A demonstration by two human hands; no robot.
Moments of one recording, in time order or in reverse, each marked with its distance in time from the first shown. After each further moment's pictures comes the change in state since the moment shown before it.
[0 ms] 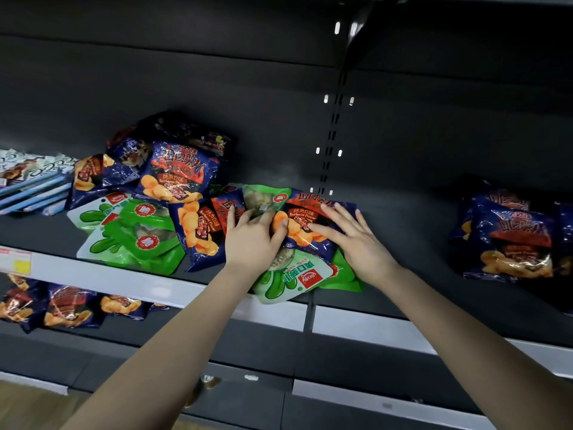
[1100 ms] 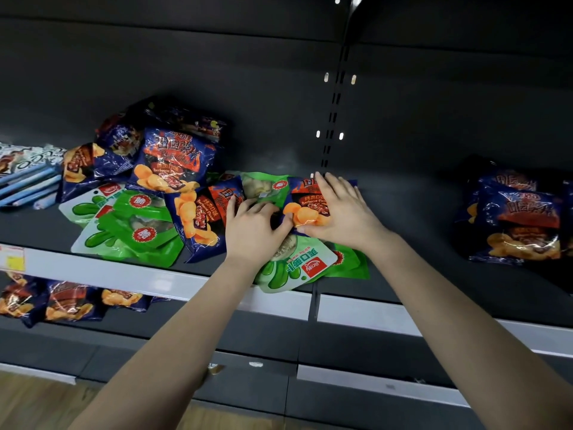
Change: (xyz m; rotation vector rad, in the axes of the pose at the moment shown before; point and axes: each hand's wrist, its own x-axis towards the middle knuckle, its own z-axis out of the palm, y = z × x) left_hand -0.003 0.001 0.001 -0.021 0.072 0.030; right_hand 0.045 -0.026 -0.014 0.062 -0.094 0.356
